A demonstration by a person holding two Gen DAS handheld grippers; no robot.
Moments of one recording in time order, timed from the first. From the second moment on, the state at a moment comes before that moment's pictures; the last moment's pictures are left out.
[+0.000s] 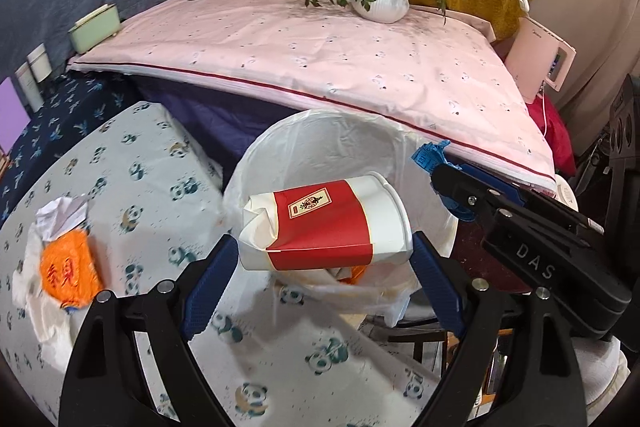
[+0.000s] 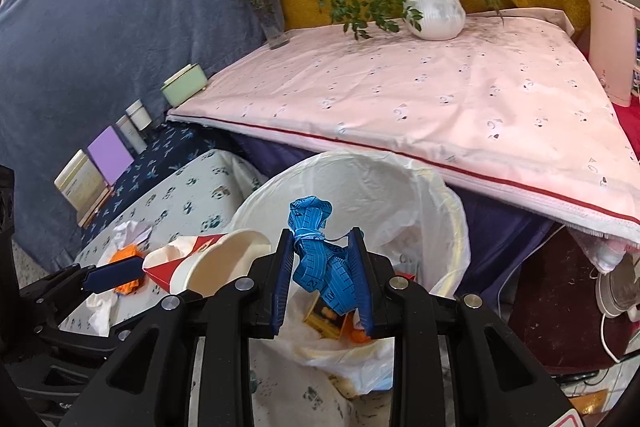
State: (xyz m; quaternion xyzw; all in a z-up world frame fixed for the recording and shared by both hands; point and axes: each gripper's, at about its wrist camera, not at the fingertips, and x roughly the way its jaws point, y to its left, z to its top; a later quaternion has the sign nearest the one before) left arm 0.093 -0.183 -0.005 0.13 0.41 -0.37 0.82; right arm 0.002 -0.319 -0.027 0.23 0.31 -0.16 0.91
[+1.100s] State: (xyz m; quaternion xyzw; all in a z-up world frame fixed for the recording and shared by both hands) left arm 0.143 -0.077 -0.005 0.04 0.42 -0.23 0.88; right arm 0.037 -0.280 -0.007 0.20 0.31 -0.13 0.92
